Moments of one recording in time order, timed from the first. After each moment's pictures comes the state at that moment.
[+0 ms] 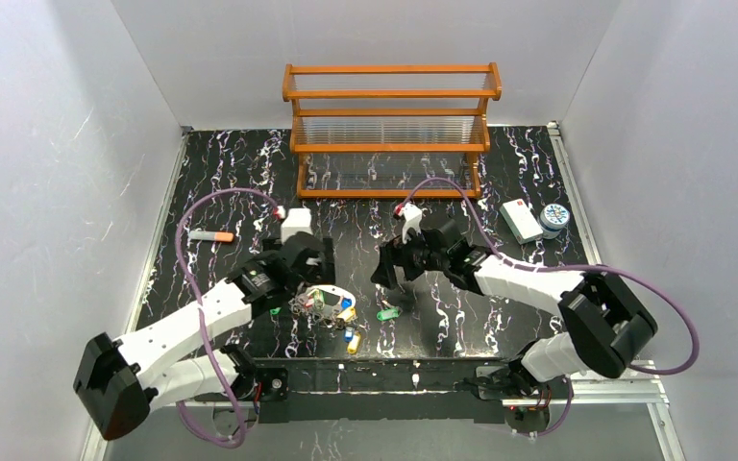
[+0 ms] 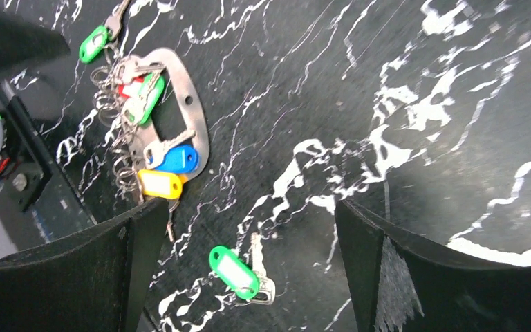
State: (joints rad) left arm -0.85 1.04 0.74 -0.54 -0.55 -0.56; right arm 0.77 1.39 0.69 0.12 -0.30 0.29
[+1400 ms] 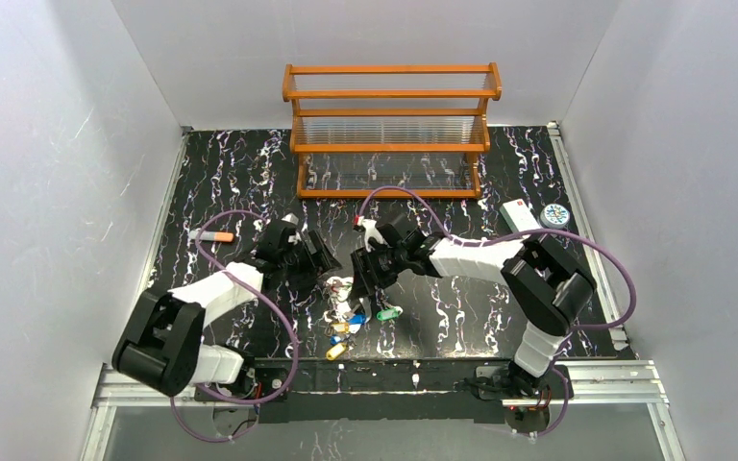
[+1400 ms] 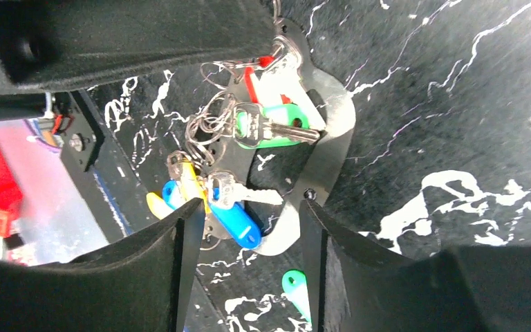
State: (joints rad) left arm -0.40 1.34 0.55 -0.06 0.23 -0.84; right arm 0.88 1.74 0.96 -0.08 -0.51 0.43
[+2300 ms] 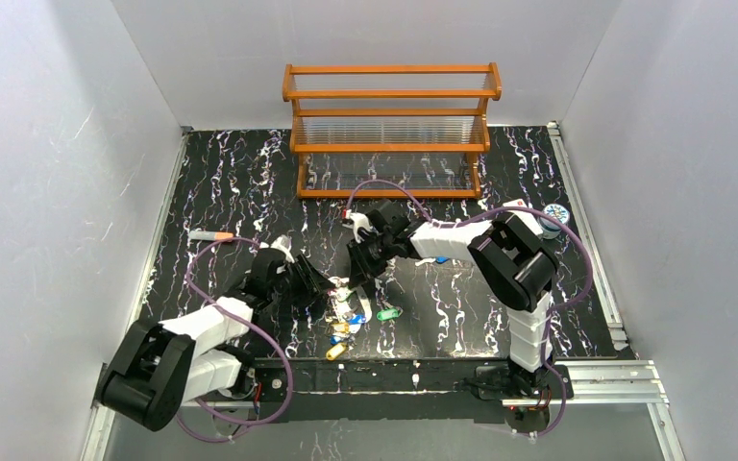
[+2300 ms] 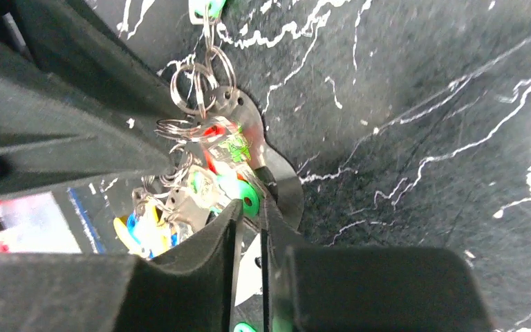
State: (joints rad) left arm -0.41 1.13 0.26 0.15 0.29 -0.92; right arm 0.83 1.96 1.19 -0.15 -0.59 0.26
